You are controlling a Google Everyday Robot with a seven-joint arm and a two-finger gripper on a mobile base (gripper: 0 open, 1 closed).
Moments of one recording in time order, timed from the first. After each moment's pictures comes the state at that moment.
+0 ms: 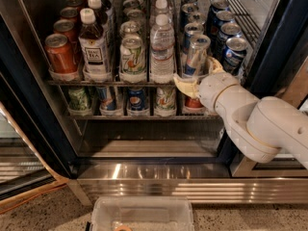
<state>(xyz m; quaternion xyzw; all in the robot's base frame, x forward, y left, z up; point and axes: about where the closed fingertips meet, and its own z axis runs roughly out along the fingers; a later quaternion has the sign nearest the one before) 0.612 -0.115 0.891 -0.27 0.68 0.04 0.68</state>
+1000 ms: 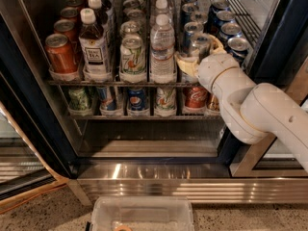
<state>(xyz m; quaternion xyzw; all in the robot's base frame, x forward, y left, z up) 0.651 -0.126 0.940 -0.25 0.62 0.00 0.74</state>
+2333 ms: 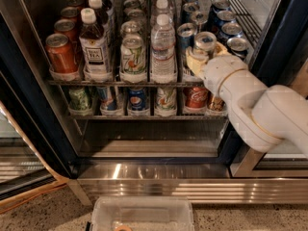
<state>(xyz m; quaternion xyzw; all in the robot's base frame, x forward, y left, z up) 0.625 -0.127 0.948 -0.22 0.64 0.05 0.73</state>
